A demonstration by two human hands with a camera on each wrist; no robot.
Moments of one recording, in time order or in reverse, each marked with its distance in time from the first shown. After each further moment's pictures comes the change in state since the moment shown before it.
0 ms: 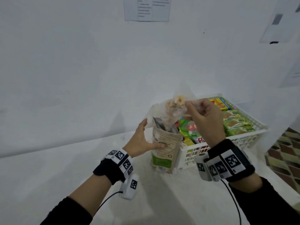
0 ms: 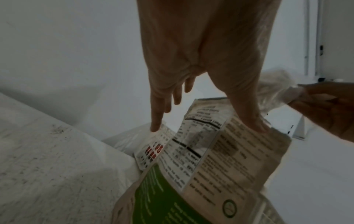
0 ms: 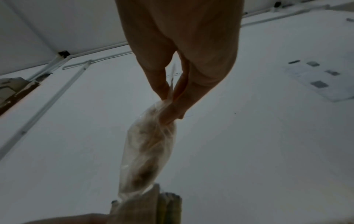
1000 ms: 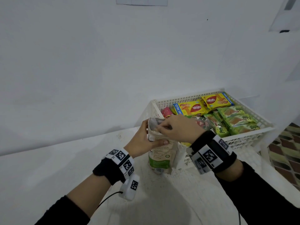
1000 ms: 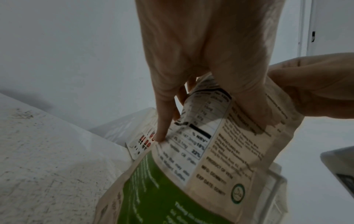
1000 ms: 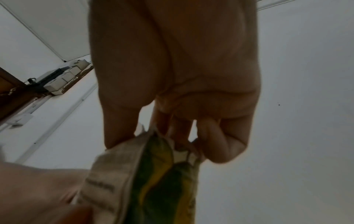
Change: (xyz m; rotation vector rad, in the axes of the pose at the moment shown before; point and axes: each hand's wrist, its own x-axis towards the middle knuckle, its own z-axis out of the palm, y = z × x) left_hand 0.026 -0.002 0.021 -0.134 -0.008 0.124; right_hand 0.021 0.030 0.042 -0.897 -0.830 -0.063
